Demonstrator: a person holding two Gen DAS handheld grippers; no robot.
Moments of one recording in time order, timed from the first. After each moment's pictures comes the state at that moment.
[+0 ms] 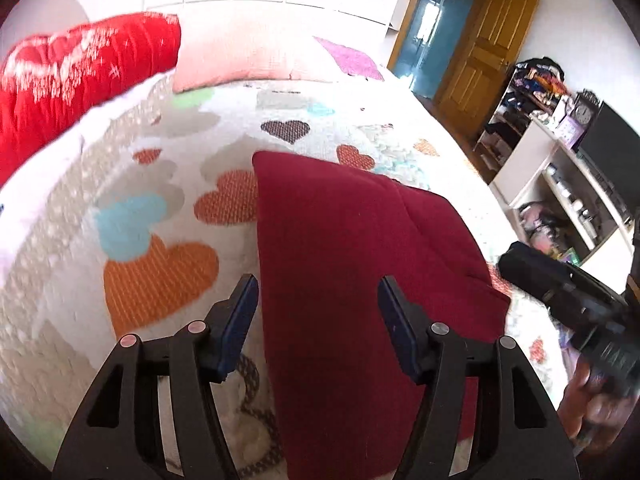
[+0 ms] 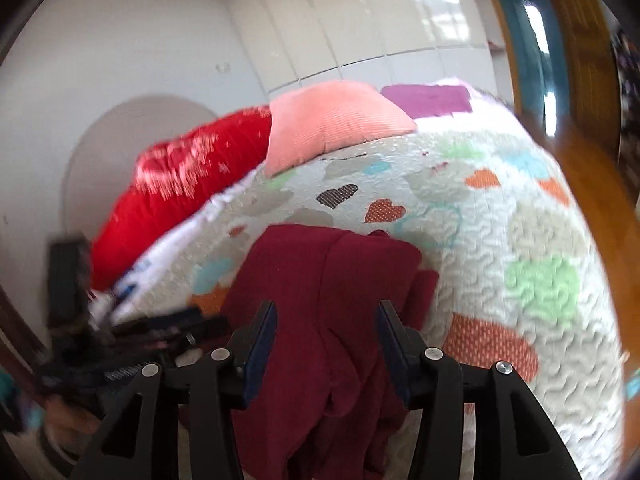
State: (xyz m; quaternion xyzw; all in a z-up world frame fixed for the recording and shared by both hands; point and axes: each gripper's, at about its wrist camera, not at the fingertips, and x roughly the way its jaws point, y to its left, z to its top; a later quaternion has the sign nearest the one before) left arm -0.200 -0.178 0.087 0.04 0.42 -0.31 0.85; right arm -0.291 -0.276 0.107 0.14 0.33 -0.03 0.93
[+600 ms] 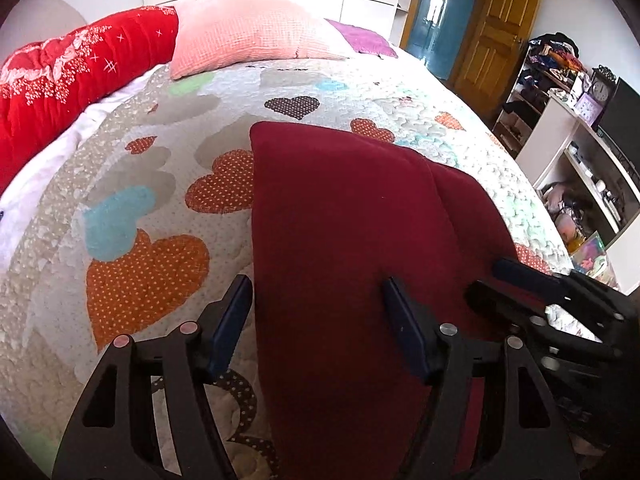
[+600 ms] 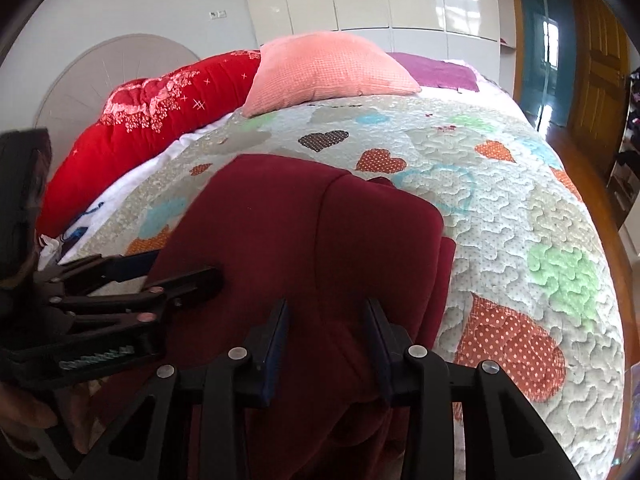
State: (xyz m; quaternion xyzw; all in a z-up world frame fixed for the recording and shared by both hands) left arm -0.191 -0.212 0.059 0.07 0.43 -0.28 0.85; right arm -0.254 -0.265 0.052 0.09 0.39 -0.05 0.91
